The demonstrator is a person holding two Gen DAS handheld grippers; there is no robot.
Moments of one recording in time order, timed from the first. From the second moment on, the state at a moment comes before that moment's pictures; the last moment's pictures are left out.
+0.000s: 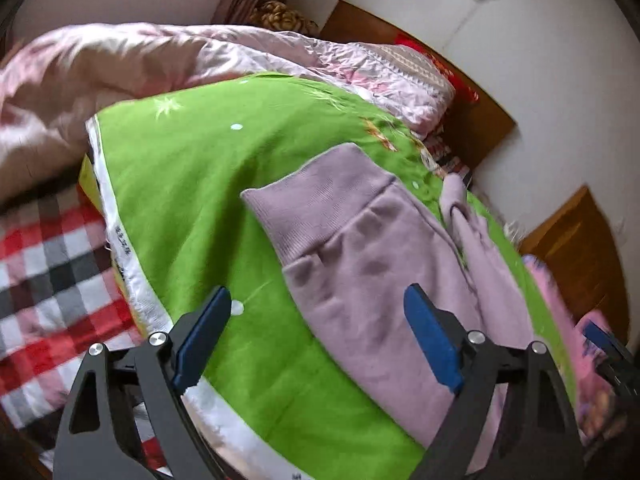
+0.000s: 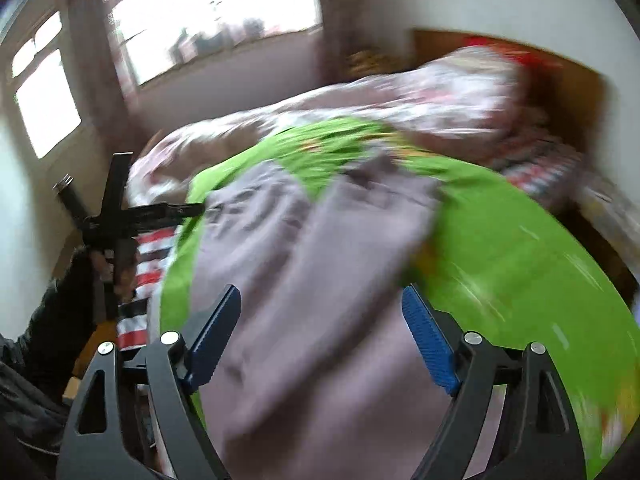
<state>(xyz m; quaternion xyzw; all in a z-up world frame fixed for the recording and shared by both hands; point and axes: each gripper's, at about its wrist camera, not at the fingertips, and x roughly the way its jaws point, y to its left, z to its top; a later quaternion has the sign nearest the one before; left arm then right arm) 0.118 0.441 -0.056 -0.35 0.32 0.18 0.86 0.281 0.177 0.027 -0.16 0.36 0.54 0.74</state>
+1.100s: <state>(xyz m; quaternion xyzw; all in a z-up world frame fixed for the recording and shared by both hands) 0.148 0.473 -0.023 -0.29 0.27 0.23 0.89 0.327 0.445 -0.018 -0.28 0.36 0.61 0.65</state>
